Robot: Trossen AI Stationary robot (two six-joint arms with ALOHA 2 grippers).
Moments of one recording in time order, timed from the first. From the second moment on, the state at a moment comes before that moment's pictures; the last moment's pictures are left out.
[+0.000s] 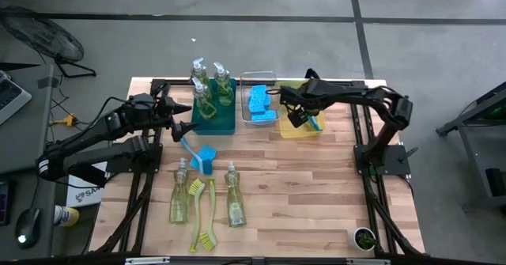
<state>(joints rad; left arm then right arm) 0.47 0.43 0.56 -0.49 0.09 -0.25 -0.40 1.72 1.33 -1.24 0.38 0.65</state>
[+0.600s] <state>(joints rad) 0.47 0.42 0.56 -0.60 0.17 -0.25 -0.12 1.53 1.33 -1.01 0.38 0.66</state>
